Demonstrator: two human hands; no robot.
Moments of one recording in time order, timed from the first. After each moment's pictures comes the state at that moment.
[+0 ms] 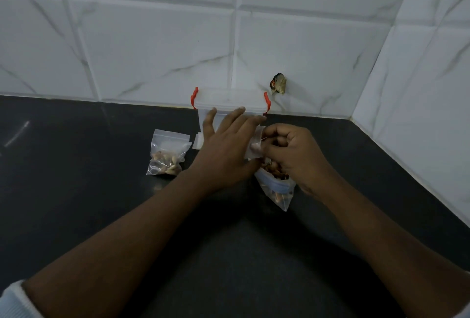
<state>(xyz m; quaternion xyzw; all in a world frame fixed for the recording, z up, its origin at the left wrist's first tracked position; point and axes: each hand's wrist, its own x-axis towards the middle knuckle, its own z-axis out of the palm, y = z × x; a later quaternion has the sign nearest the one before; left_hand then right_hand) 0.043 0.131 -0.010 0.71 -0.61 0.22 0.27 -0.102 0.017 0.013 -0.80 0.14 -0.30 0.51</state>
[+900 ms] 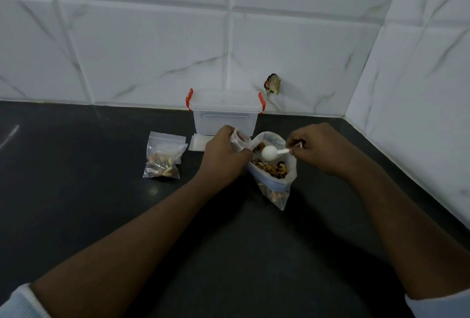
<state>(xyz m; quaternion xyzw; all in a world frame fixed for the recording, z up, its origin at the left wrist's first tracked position) 0.032 0.119 -0.016 0.74 -0.40 -0.10 0.53 -0.127 -0.051 0.029 -0.97 0.20 -0.14 0.06</state>
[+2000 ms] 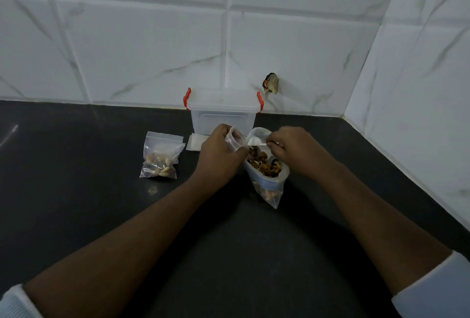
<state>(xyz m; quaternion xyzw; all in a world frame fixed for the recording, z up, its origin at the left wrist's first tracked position) 0.033 0.119 -0.019 0.72 -0.39 -0.09 0.56 -0.091 -0.045 0.004 -0.97 0.17 -0.17 0.03</state>
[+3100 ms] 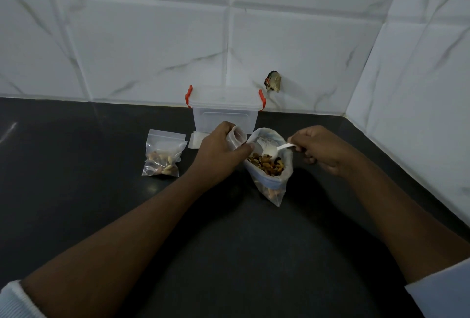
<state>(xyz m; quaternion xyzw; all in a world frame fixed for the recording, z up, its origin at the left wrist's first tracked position) 0.046 0.125 -0.020 0.73 -0.45 -0.08 0.51 -0.114 -0.069 0.006 -0.79 0.32 -0.16 0.50</state>
